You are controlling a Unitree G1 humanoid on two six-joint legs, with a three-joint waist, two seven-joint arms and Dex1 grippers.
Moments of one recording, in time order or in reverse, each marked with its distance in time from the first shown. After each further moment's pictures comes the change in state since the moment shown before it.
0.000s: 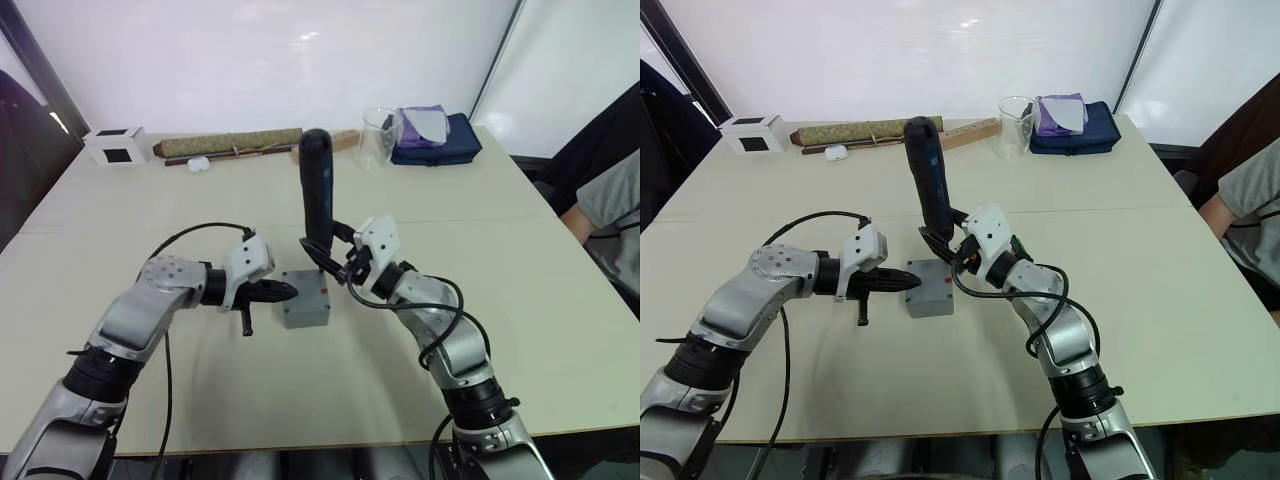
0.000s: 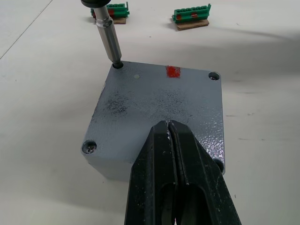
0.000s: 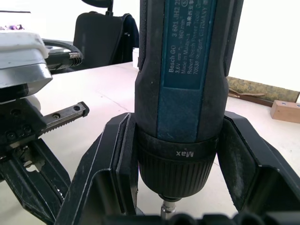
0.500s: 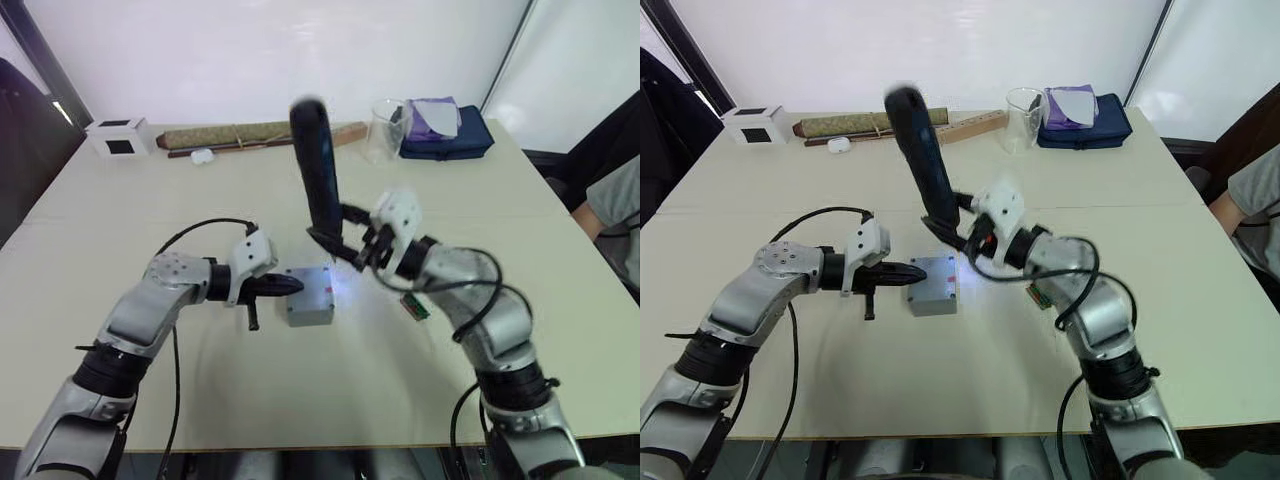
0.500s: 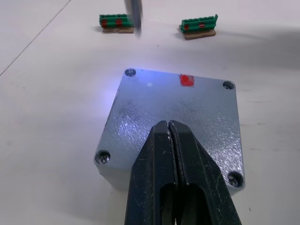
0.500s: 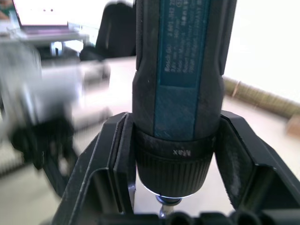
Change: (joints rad) left arm -0.014 -0.047 0.010 0.042 0.003 -0.057 0.002; right arm -0.248 -0.141 -0.172 -0.236 0.259 0.342 0.052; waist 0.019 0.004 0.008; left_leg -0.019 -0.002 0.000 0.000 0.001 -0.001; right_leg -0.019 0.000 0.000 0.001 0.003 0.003
